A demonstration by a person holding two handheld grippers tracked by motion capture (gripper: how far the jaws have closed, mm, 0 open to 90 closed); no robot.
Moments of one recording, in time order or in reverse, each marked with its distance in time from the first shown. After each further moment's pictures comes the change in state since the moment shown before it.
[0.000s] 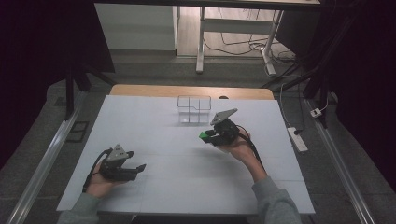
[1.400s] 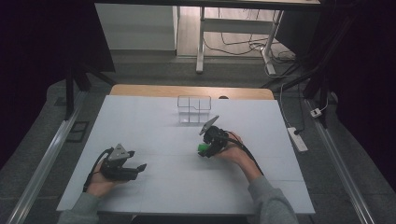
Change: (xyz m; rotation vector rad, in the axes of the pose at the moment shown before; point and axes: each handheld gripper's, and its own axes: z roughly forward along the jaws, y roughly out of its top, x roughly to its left) left arm -0.001 0.003 0.001 0.010 0.000 0.011; right arm 0.003 -0.014 0.056 0.282 0.052 -0.051
